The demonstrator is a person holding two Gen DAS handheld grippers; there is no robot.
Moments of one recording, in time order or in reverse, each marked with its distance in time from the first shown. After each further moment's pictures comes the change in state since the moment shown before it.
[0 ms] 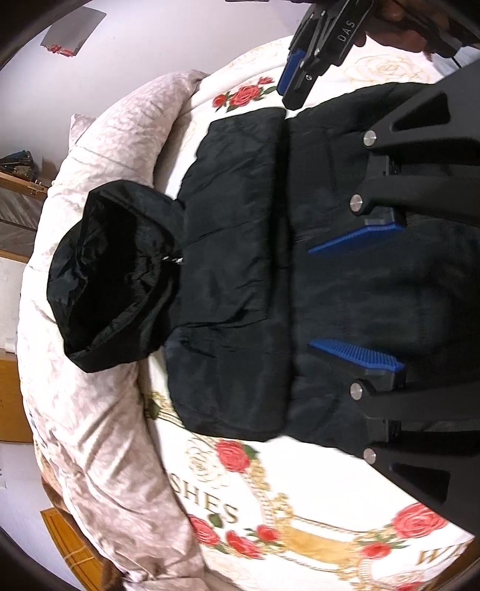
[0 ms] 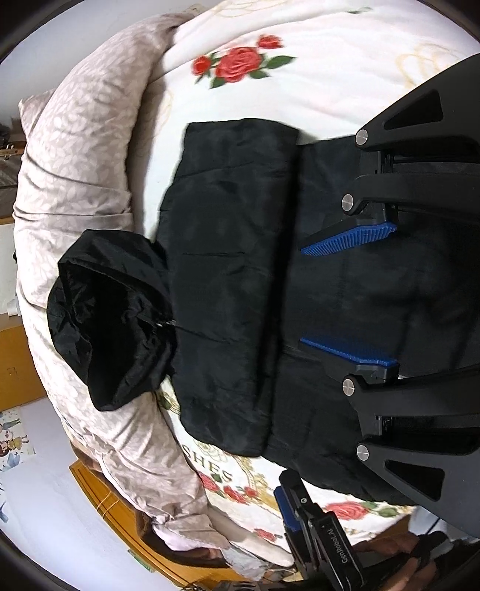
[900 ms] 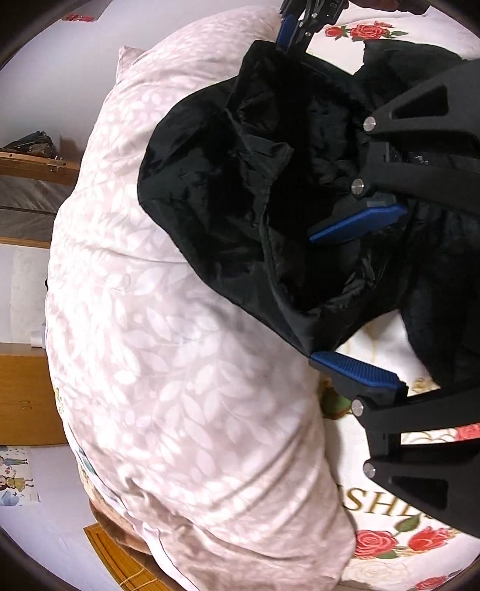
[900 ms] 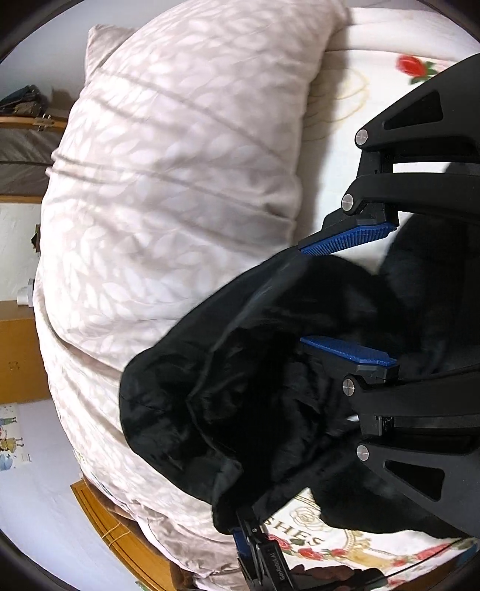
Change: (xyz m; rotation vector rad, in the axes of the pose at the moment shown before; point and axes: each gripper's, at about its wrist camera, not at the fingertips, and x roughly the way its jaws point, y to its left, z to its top) left arm 0.144 0.060 0.267 0.050 -0.115 0.091; right arm 0.139 -0.049 0.256 -0.134 -0.056 -0.067
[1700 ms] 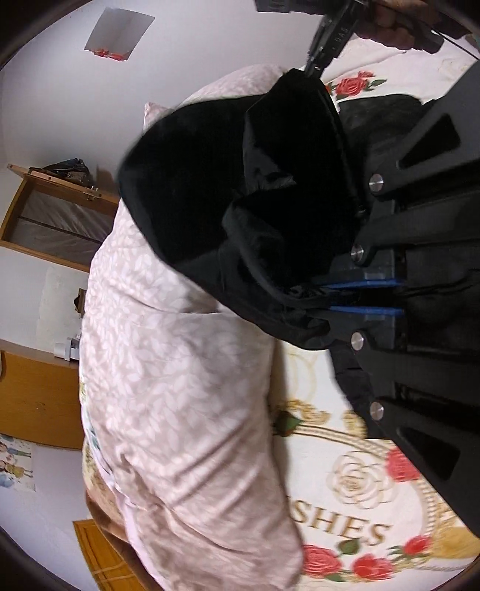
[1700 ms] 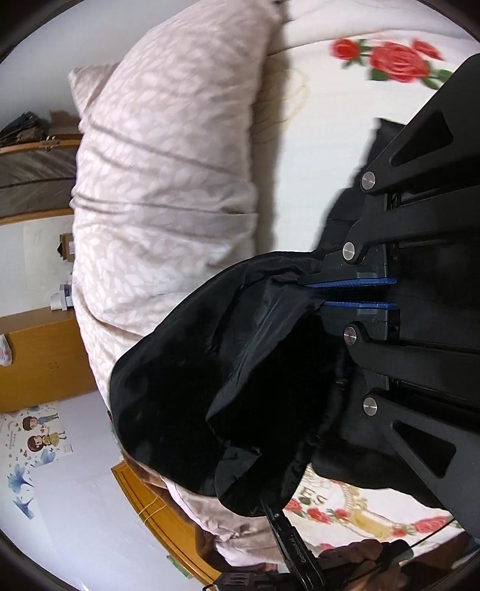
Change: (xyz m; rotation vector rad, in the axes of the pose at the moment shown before) left arm -0.111 0.000 -0.094 -0.072 -0.111 -0.166; right arm -0.110 0.014 -0.113 0.119 -0.127 0.074
